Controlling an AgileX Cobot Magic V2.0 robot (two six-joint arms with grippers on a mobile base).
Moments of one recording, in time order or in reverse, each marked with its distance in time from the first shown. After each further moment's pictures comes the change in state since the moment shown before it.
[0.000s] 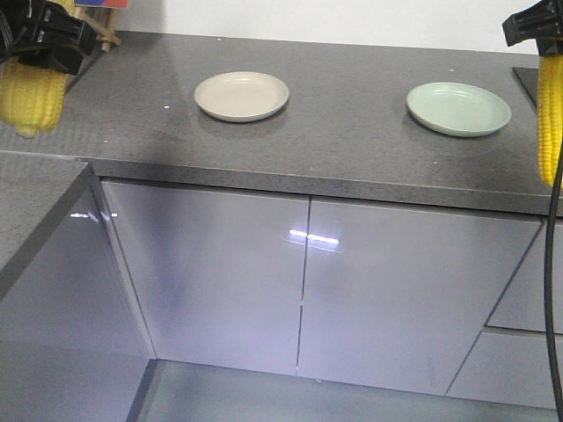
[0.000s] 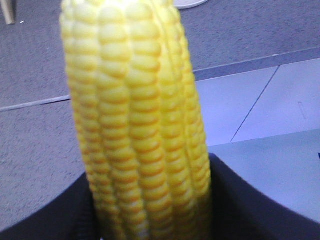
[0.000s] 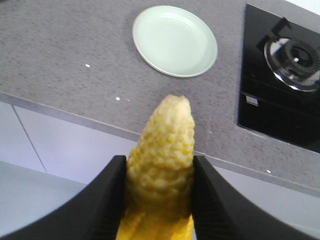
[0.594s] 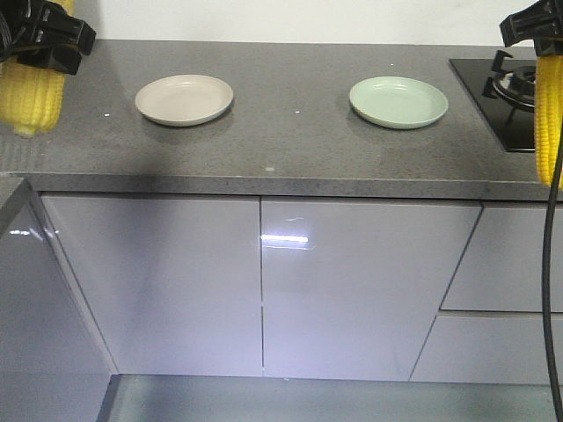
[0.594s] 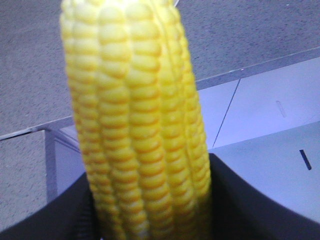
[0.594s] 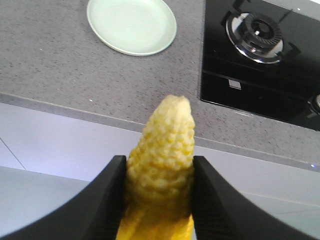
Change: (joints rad) left arm 0.000 0.000 0.000 0.001 0.001 0.000; right arm 0.000 0.000 0.000 0.000 0.000 0.000
